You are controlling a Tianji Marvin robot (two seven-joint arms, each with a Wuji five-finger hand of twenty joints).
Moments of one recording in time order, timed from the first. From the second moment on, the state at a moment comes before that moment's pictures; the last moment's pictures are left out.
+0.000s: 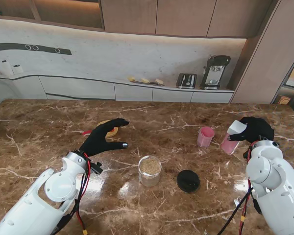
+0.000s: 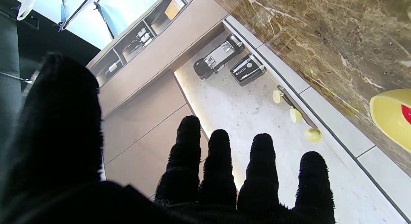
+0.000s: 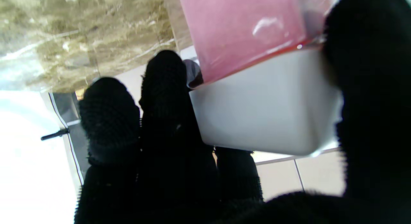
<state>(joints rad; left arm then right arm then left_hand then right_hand) 1.53 -1.15 -1.20 -1.53 0.30 -0.32 0.08 -1.52 -1.10 1.53 -1.44 -0.78 0.21 -0.17 0.59 -0.51 0.16 -0.07 0.52 -0.01 0.24 0.24 0.46 -0.02 0.18 0.26 0.35 0.12 0.12 0.38 -0.04 0.28 0.47 0.50 0.46 -1.09 0.87 -0.32 0.89 -0.03 0.59 0.55 1.18 0.06 0.36 0.81 1.26 0.01 0.85 0.73 1.00 0.09 1.42 0.44</state>
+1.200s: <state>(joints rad) 1.52 -1.15 -1.17 -1.52 0.29 -0.31 0.08 -1.53 -1.10 1.50 -1.40 -0.79 0.15 -0.10 0.64 -0.48 0.14 -0.06 0.52 -0.02 0.24 0.24 0.47 -0.02 0.18 0.26 0.36 0.11 0.12 0.38 -0.04 0.28 0.47 0.50 0.47 -0.91 1.08 -0.20 0.59 -0.02 0.38 0.61 0.74 0.00 0.36 0.54 0.81 0.01 0.51 0.58 0.54 0.09 1.10 0.51</state>
